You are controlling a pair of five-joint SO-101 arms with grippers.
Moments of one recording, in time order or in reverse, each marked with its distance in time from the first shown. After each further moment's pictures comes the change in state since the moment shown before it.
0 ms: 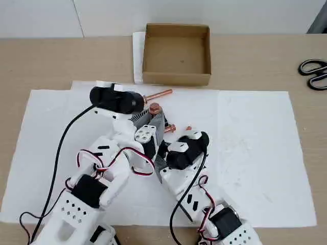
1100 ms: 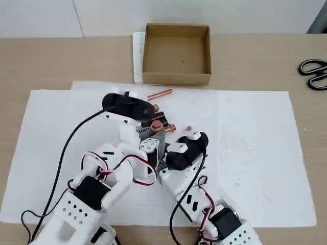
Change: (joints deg) left arm 2.9 -0.1 -0.1 12.2 0.0; right arm -0.2 0.0 0.0 0.0 0.0
